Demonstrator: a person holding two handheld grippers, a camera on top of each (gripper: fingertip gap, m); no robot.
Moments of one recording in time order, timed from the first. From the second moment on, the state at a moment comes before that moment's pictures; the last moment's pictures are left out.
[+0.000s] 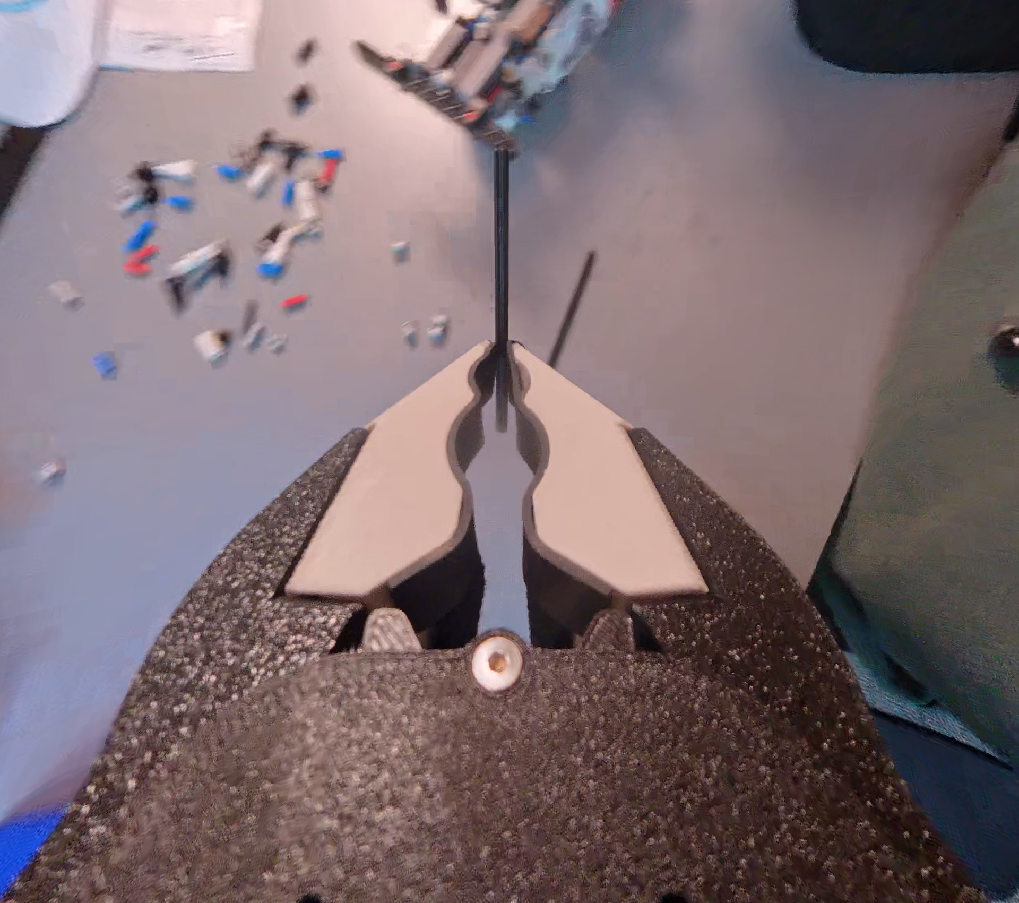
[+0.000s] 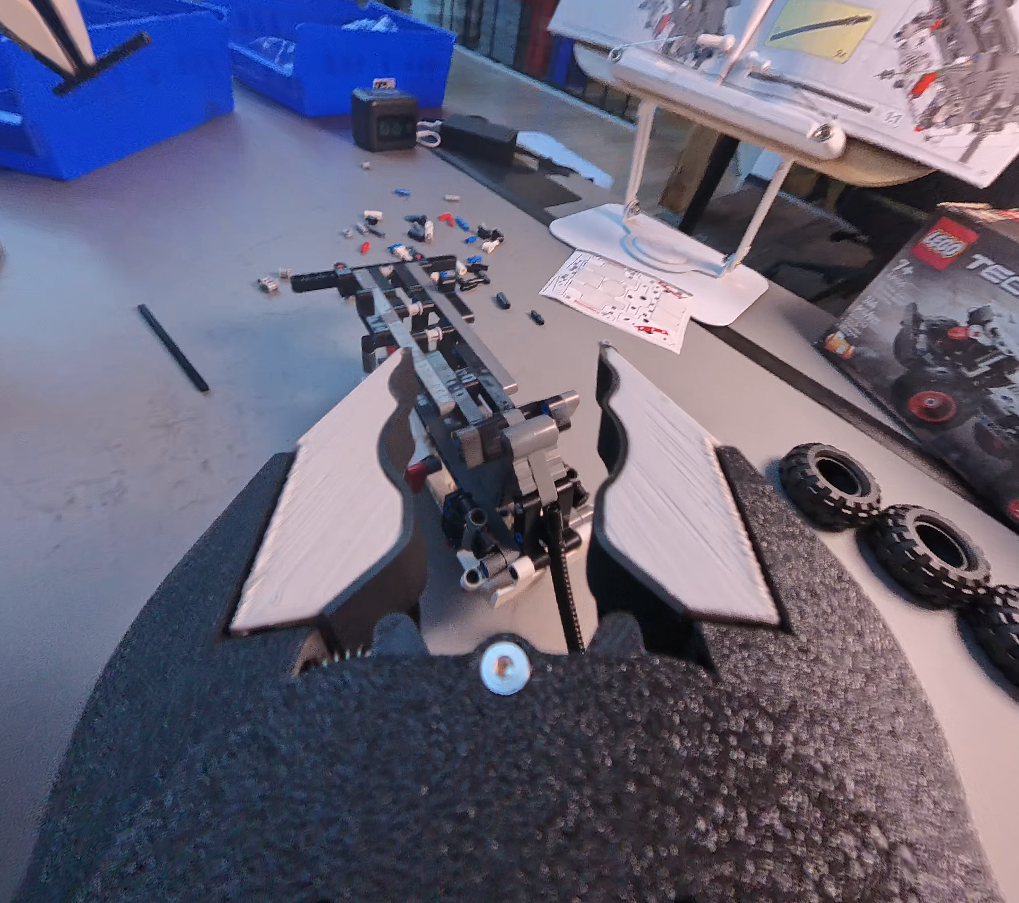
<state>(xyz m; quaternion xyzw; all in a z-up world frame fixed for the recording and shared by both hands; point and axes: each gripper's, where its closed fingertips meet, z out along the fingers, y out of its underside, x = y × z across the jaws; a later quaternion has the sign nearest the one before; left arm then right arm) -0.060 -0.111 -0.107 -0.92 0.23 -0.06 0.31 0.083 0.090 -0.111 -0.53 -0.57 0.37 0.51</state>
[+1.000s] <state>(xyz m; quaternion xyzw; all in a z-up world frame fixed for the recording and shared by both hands) -0.004 -0.045 -0.193 -0.90 0.21 -0.16 0.36 0.093 0.125 -0.174 -0.67 -0.58 0.22 0.41</state>
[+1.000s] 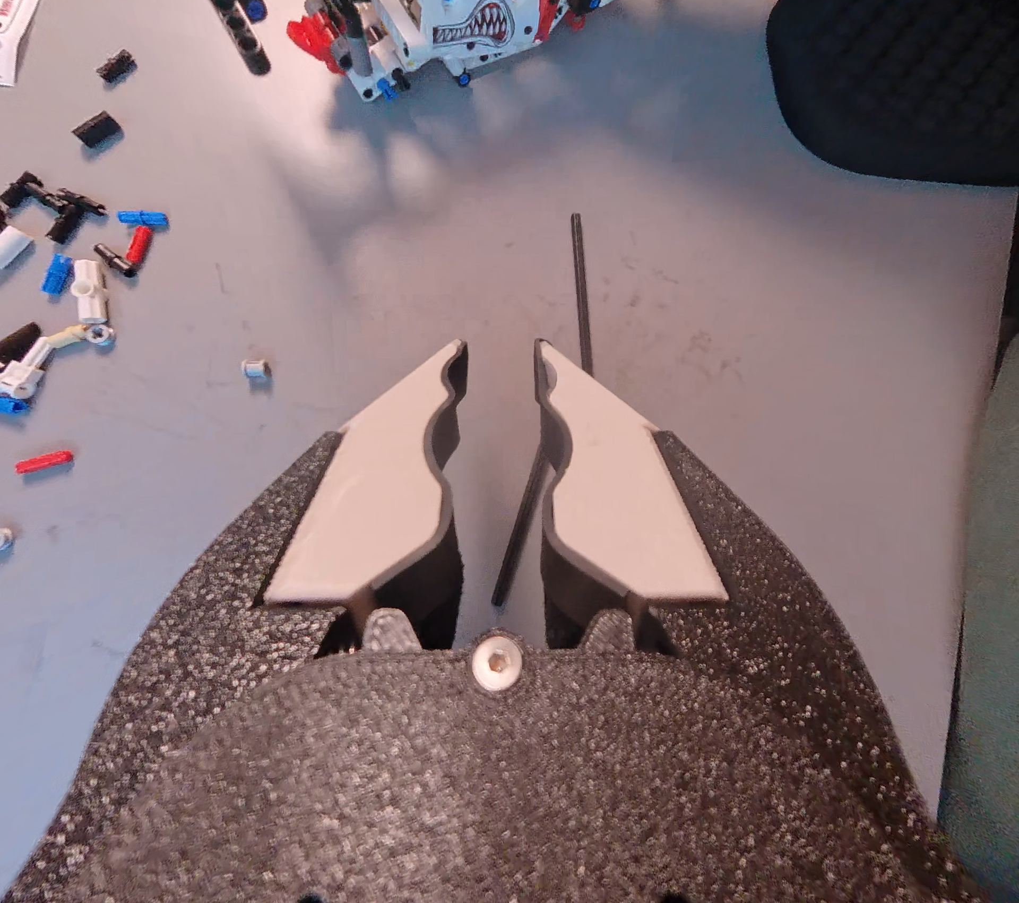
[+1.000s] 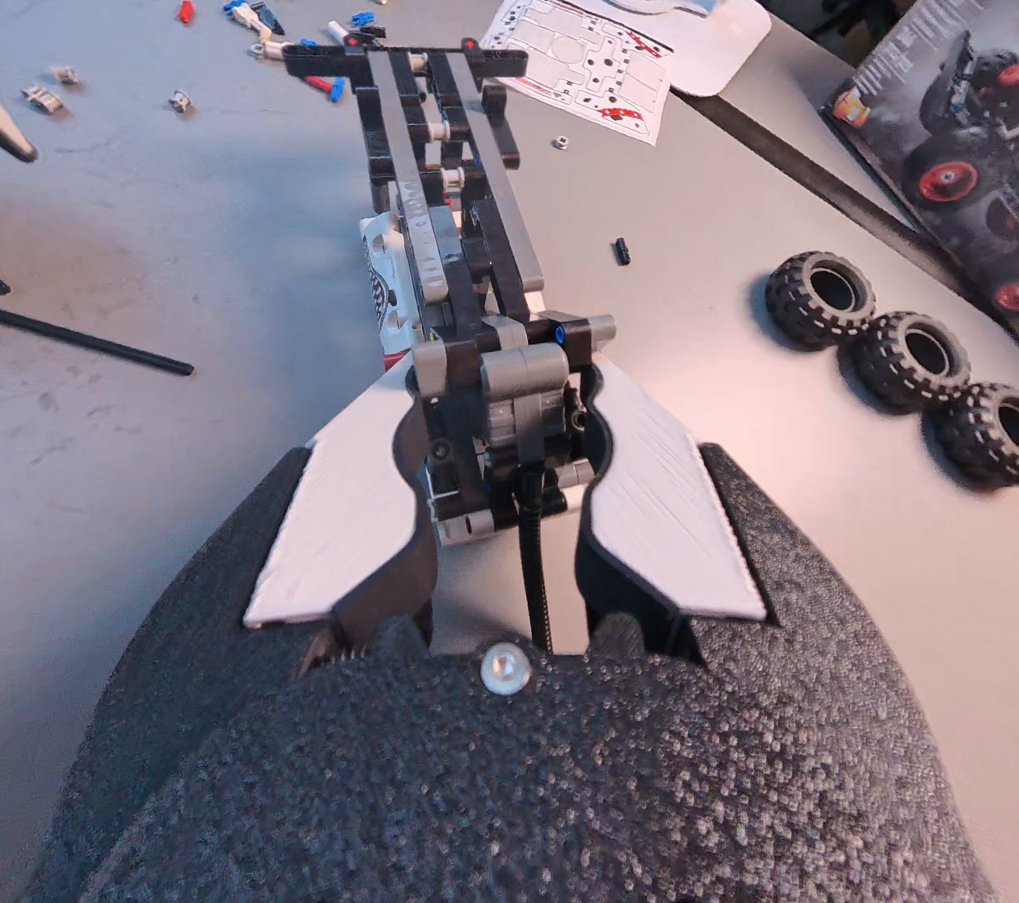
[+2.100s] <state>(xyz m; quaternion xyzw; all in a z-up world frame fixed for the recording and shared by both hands) -0.028 -0.099 -0.227 -0.90 0.33 -0.09 0.27 0.090 0.078 -0.176 -0.67 -0.60 0.21 0.38</state>
